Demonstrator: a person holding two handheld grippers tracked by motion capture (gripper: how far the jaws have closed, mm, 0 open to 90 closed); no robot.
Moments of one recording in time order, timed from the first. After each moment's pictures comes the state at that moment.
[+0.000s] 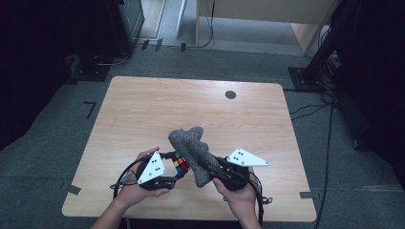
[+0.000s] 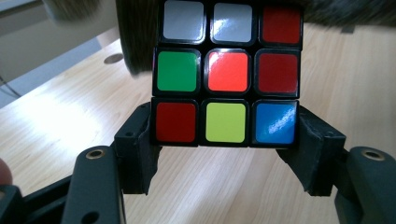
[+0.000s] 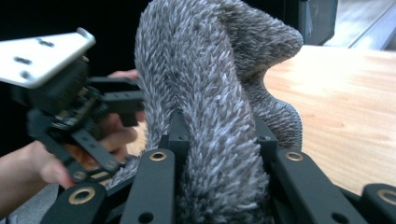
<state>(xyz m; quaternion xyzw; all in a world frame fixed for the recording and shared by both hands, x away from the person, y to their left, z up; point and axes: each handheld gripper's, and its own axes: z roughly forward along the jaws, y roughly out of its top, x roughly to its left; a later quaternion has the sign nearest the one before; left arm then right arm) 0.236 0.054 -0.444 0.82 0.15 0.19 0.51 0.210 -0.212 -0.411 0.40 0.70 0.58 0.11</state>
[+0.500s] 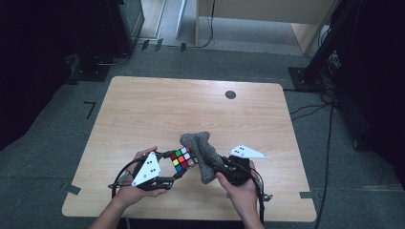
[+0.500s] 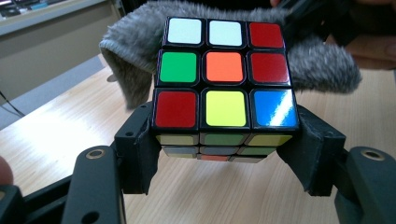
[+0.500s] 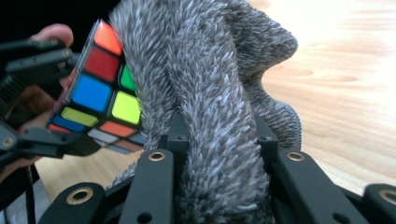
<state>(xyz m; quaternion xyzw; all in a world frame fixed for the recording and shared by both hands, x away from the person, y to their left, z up) 0.235 0.059 -0.442 0.81 0.14 0.21 0.53 0.228 -0.226 -0.432 0.47 0.70 0.53 0.09</state>
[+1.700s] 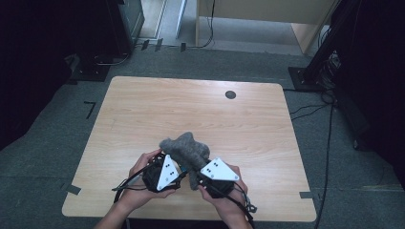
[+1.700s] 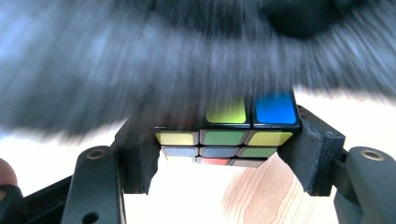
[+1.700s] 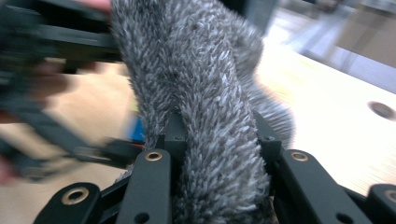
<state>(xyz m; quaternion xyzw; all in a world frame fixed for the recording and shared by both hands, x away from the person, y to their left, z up) 0.228 0.032 -0.442 0.86 0.16 0.28 0.40 0.195 -0.172 -0.417 0.39 0.76 0.45 0.28</state>
